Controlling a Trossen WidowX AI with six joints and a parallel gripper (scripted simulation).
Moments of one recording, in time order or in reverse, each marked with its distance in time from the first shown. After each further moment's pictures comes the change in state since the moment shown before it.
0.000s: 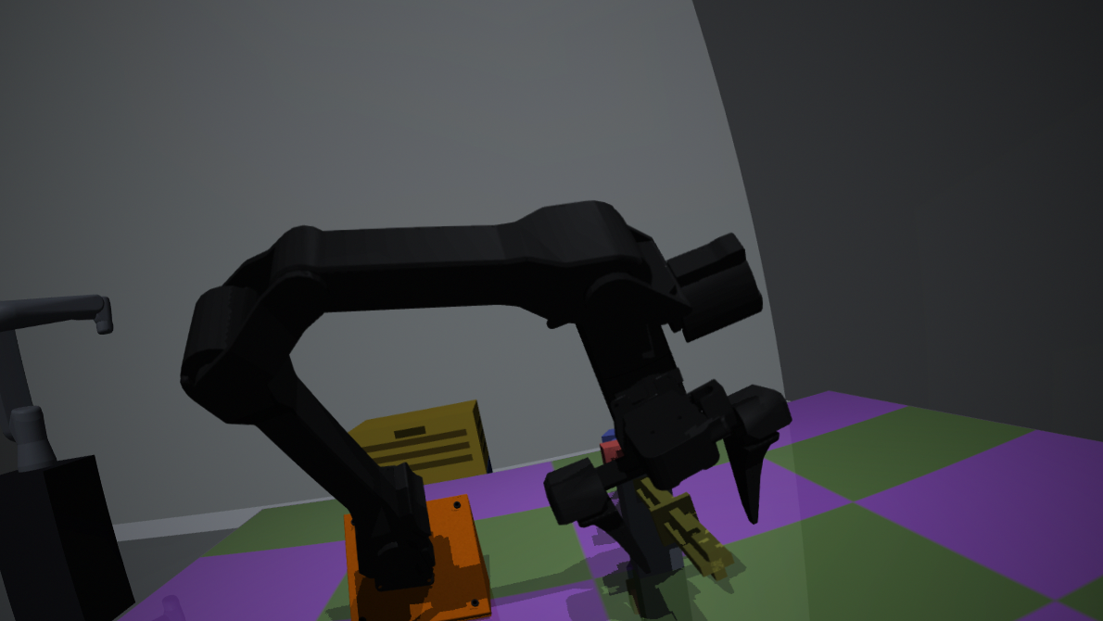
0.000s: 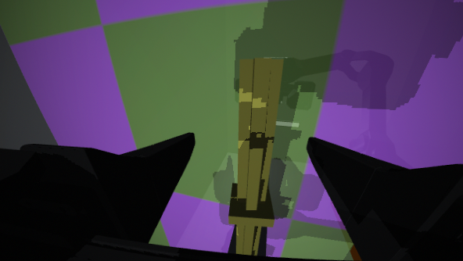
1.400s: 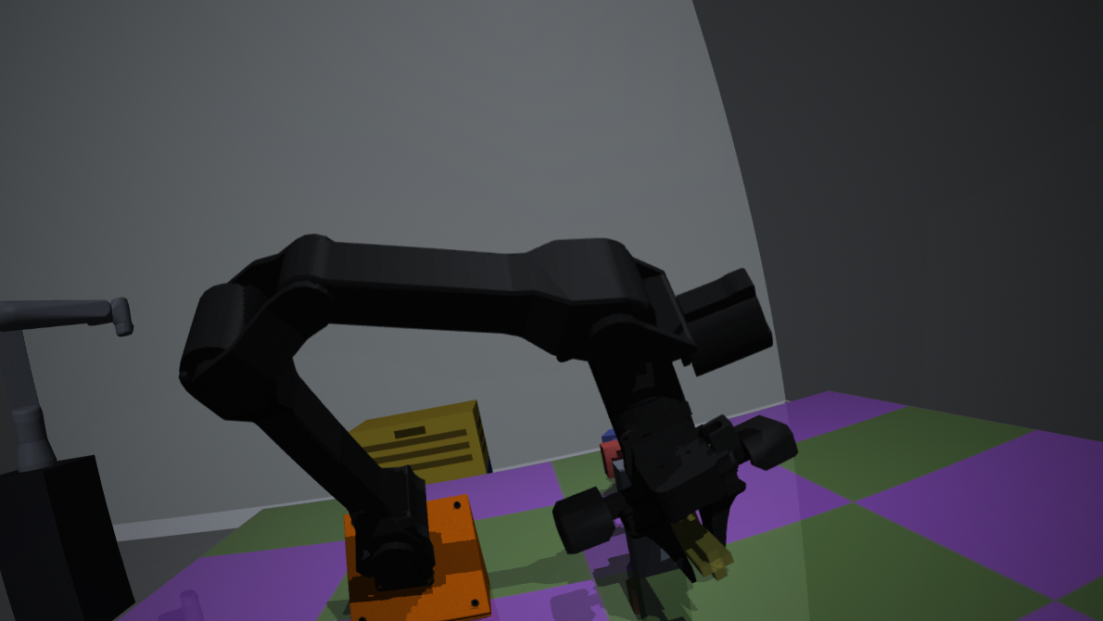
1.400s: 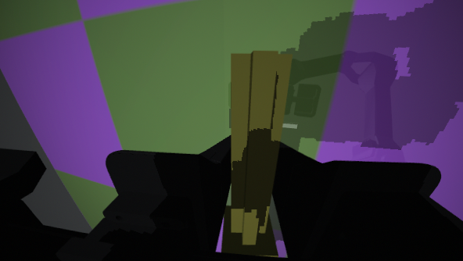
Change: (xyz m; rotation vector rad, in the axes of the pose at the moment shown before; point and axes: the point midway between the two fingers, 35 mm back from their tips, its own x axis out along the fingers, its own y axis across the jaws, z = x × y) arm 0.025 -0.003 0.000 -0.002 -0.011 -0.009
